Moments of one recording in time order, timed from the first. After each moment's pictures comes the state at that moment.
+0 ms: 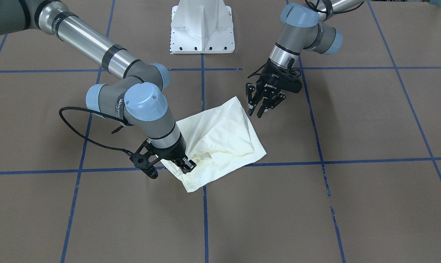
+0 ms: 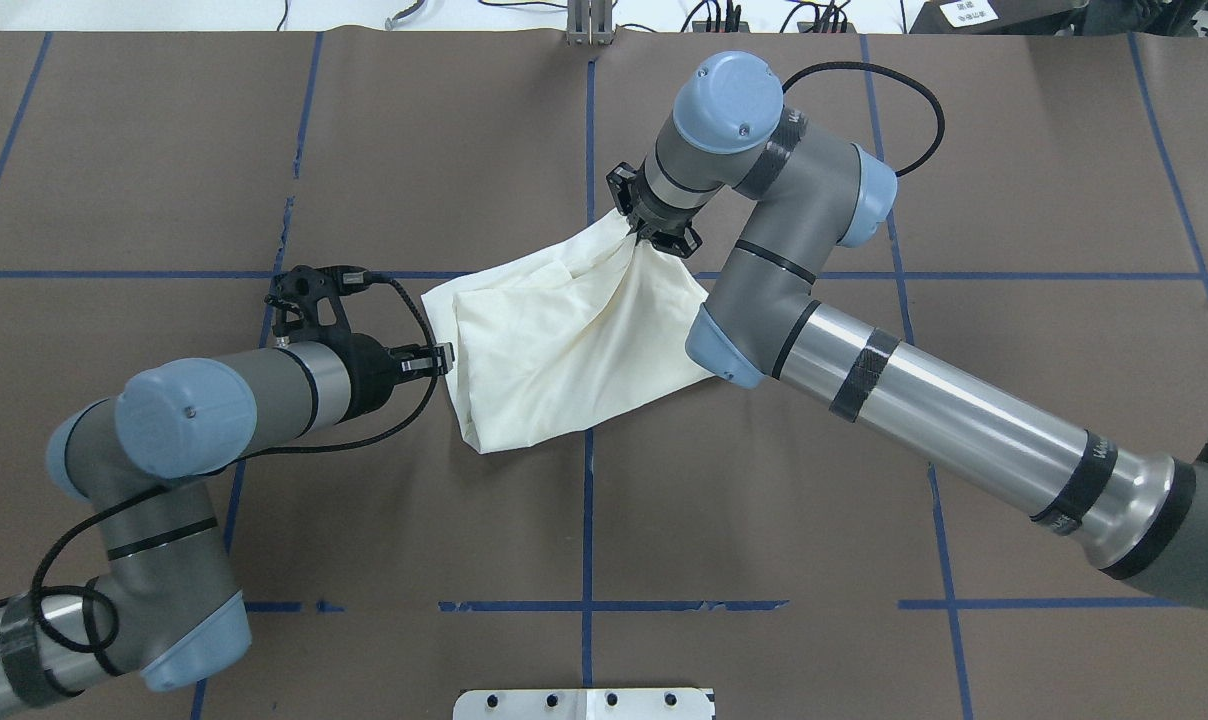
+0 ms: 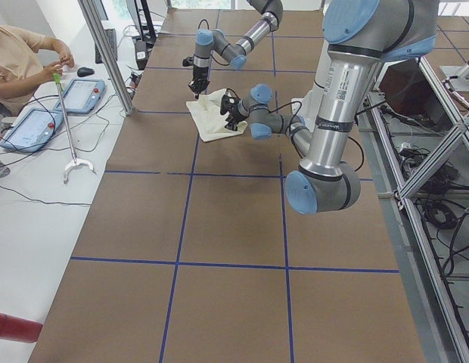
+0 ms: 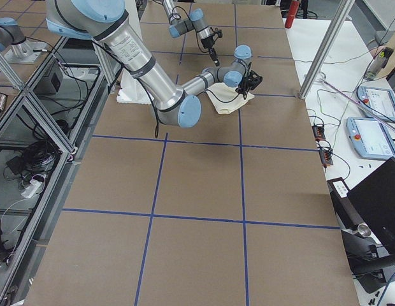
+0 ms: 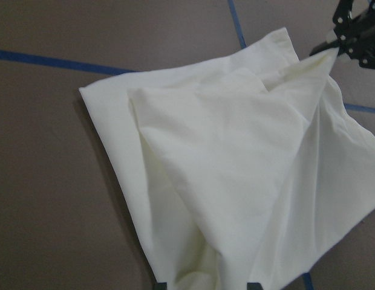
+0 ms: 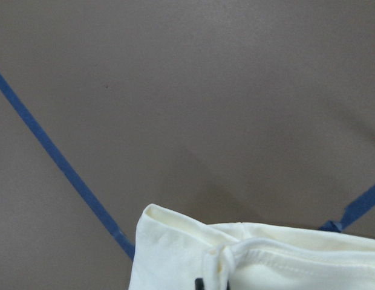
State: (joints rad) left arm -0.47 -1.92 -1.74 -2.28 -1.51 -1.37; right arm 0.71 -0.70 1.16 -1.11 1.95 1.90
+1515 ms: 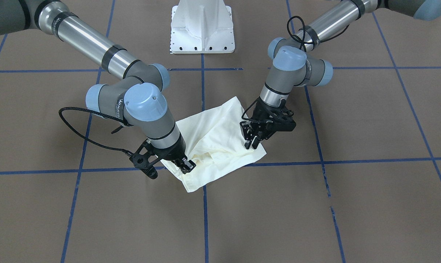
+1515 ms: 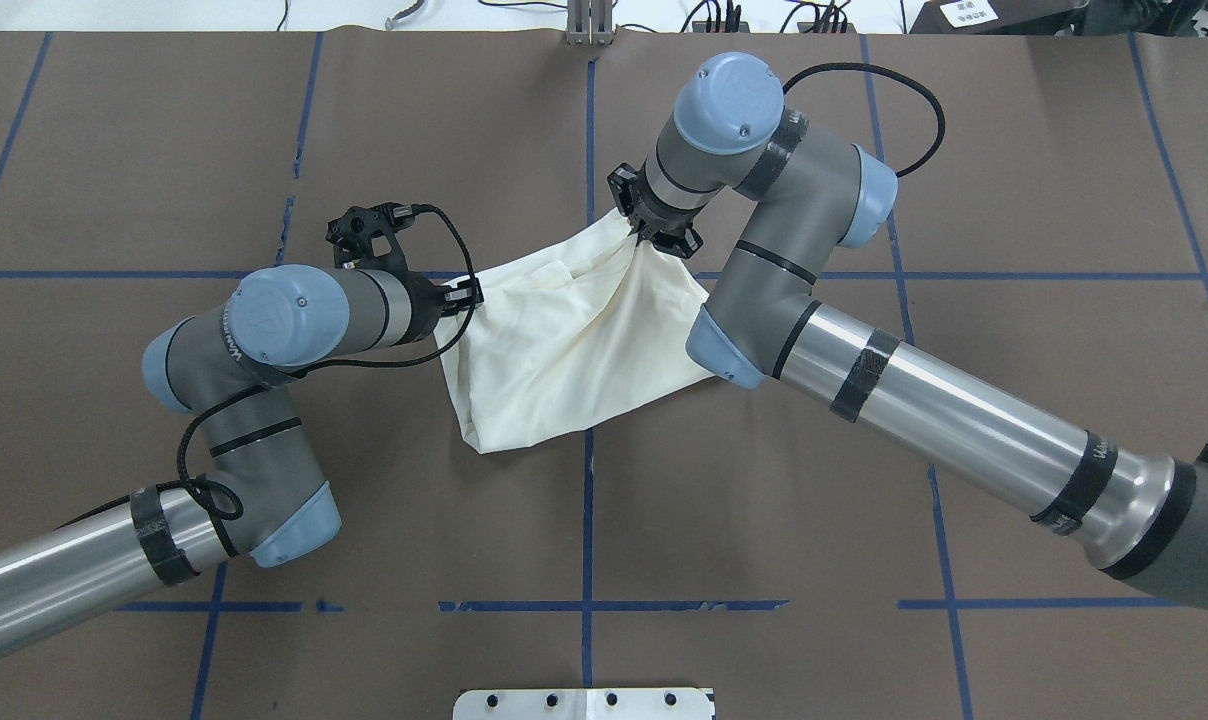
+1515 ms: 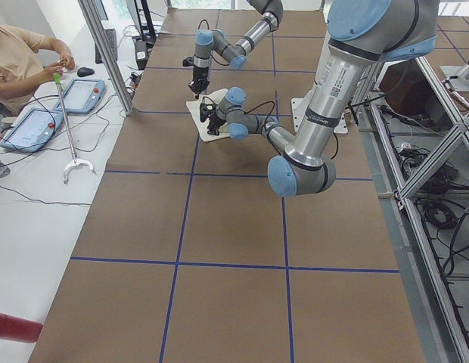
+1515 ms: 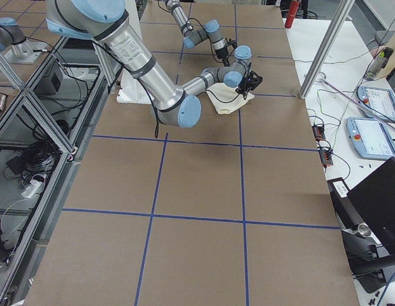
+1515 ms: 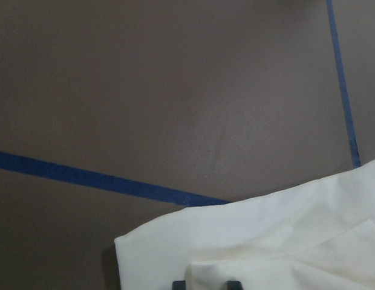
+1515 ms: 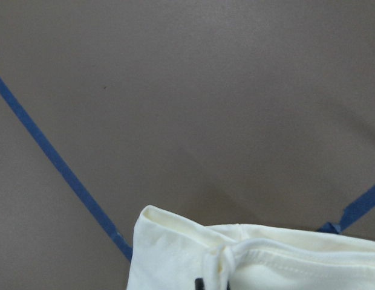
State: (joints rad) left arm -0.56 -2.10 -1.47 -2.30 -1.60 -1.44; right arm 0.71 -0.70 1.16 -1.11 1.95 1.90
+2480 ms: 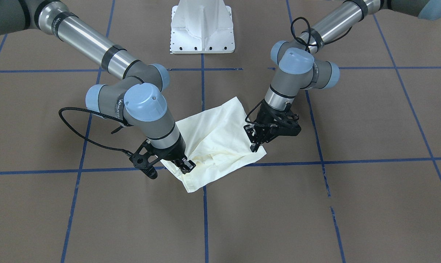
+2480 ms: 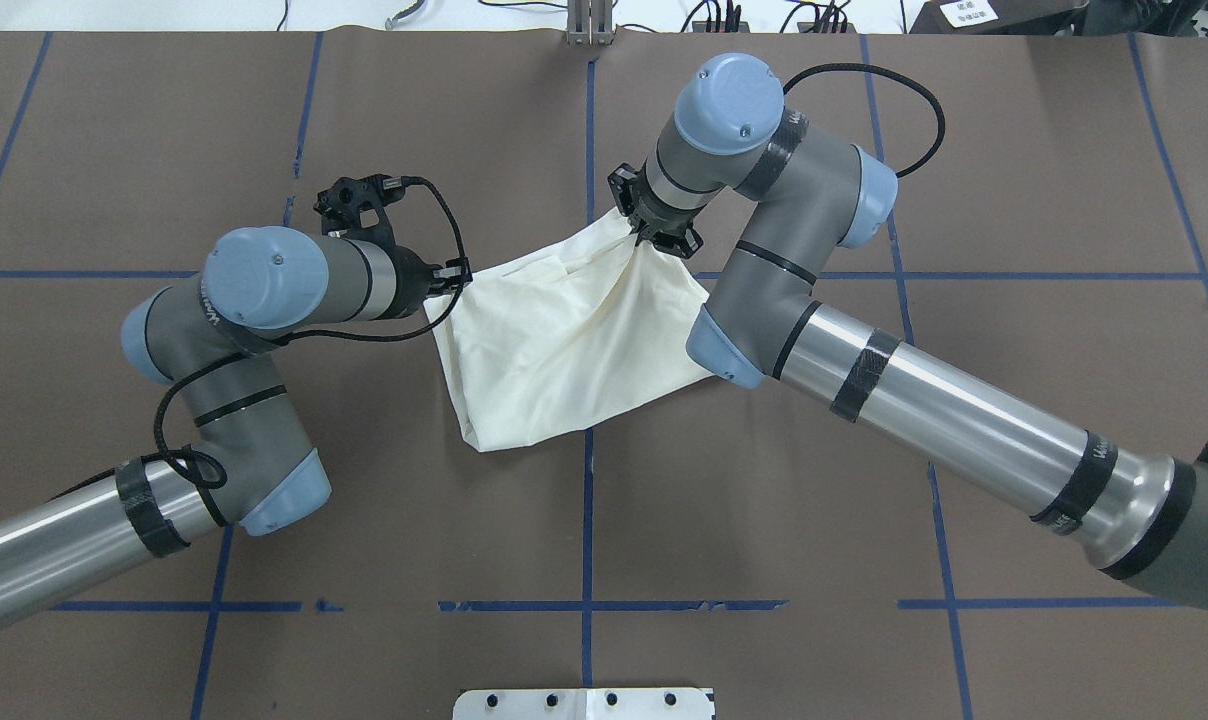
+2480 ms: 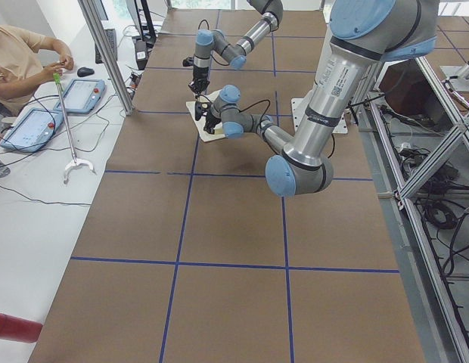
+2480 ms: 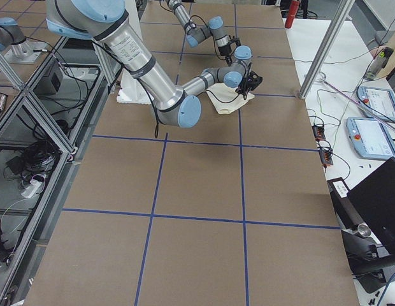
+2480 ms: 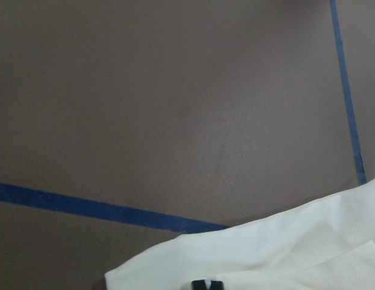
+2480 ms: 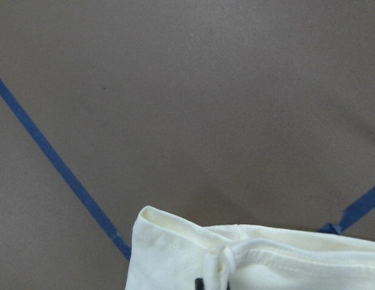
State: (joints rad) left arm -0.62 -2.08 -1.49 -2.29 -1.69 -1.40; right arm 0.71 -0.70 1.16 -1.10 1.94 1.90
